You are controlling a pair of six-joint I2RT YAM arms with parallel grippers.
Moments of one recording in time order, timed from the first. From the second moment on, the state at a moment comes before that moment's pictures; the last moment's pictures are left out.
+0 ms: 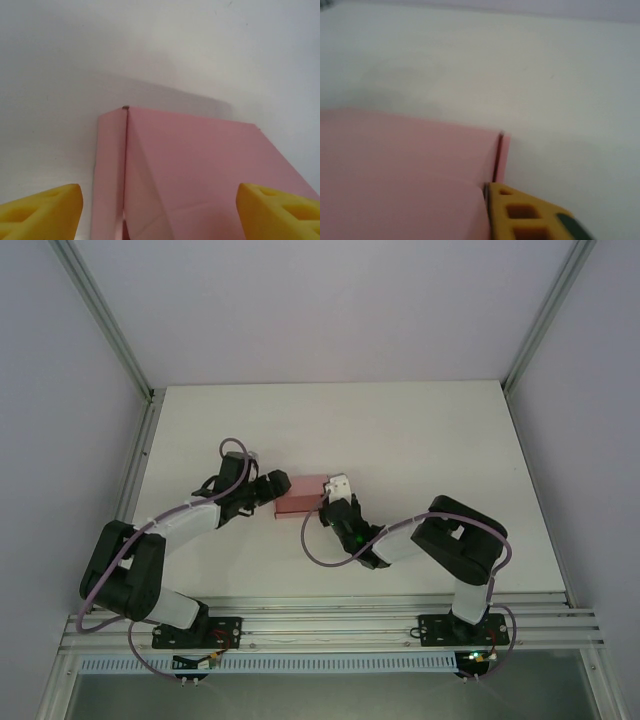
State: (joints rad) left arm -0.35 1.45 0.72 -0.05 0.19 -0.73; right arm 0.98 1.83 0.67 0.71 0.59 0.25
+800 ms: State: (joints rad) left arm -0.35 1.55 0.68 0.03 0.21 -0.73; right arm 0.85 1.45 0.81 0.02 0.12 0.26
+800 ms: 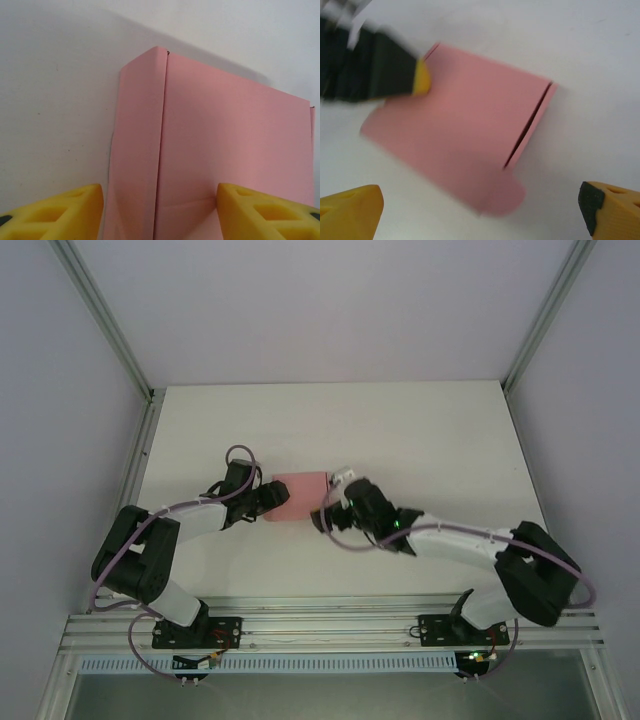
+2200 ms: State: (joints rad) left arm -0.29 1.62 0.76 0.00 0.31 -0.66; right arm 0.56 1.88 1.14 -0.24 -0.27 0.57
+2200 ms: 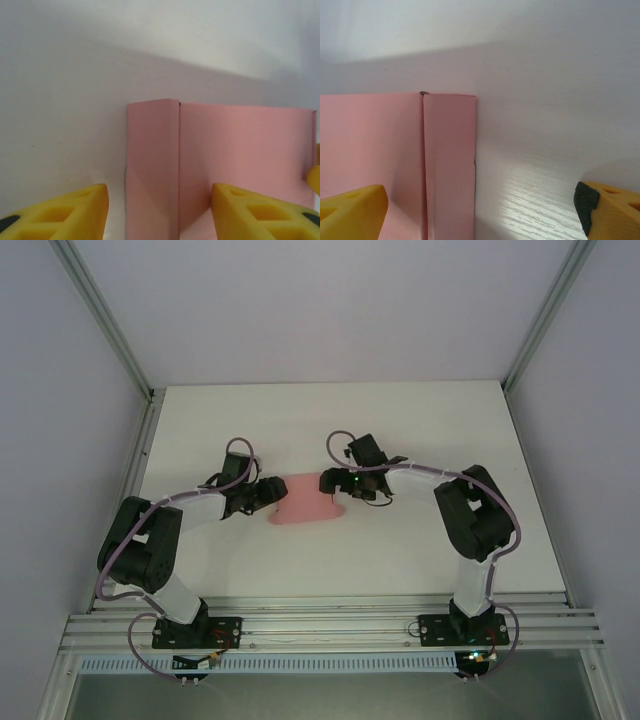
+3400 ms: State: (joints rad) left arm -0.17 1.63 0.51 0.49 0.56 -0.86; right arm 0.51 1.96 1.07 0.23 -0.90 0.90
